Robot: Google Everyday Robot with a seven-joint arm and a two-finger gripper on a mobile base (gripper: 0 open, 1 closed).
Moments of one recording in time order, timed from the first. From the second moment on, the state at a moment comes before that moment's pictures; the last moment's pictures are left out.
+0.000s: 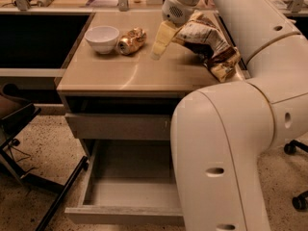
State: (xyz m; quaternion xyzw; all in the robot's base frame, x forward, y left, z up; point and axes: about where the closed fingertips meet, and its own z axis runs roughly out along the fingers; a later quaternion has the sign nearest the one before) arm 0.726 -0.048 0.900 -0.57 0.80 0.09 0.17
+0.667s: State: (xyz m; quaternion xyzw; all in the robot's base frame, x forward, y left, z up) arm 0.736 -0.038 0.922 -0.57 0.79 0.09 0.21
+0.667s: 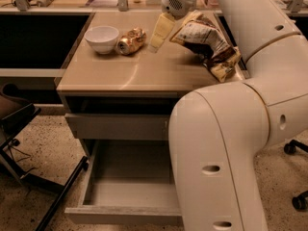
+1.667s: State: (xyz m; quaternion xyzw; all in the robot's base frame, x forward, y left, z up) arm 0.799 0.011 0.948 -0.56 0.76 0.08 0.32
